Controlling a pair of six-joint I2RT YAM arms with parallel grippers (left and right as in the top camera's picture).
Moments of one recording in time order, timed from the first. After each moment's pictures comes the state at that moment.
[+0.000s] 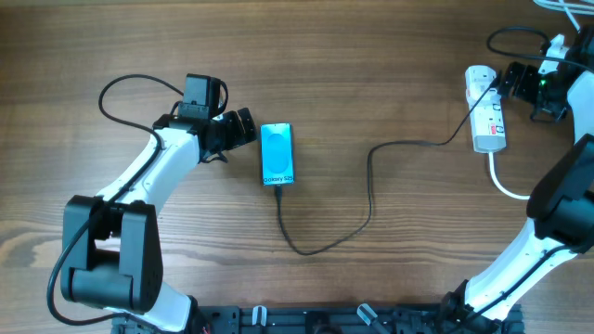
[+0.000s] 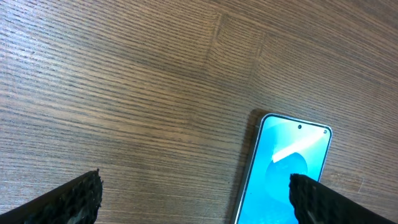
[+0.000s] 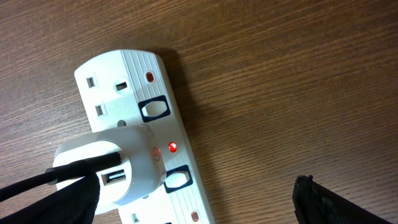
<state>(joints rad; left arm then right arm) -0.16 1.73 1.05 -0.47 0.10 -0.50 -0.45 2.12 1.69 -0.75 -0.17 -0.06</state>
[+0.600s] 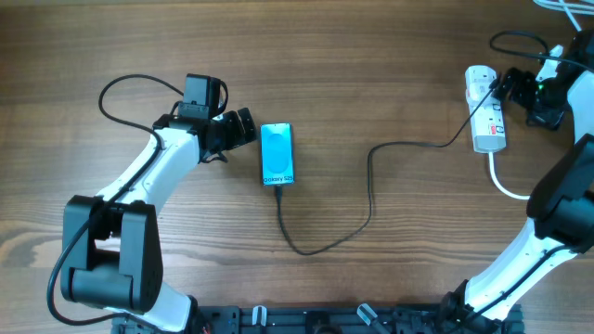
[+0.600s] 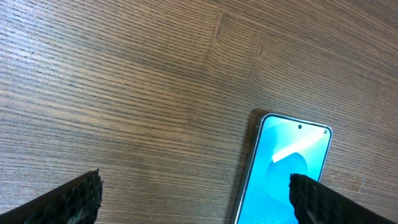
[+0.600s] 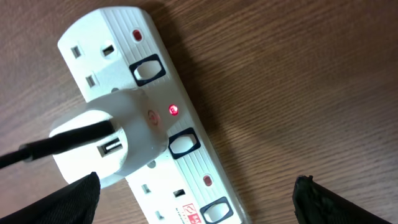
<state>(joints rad) -0.16 1.73 1.05 -0.47 0.10 -0.50 -0.45 2.12 1.69 -0.87 -0.18 0.09</state>
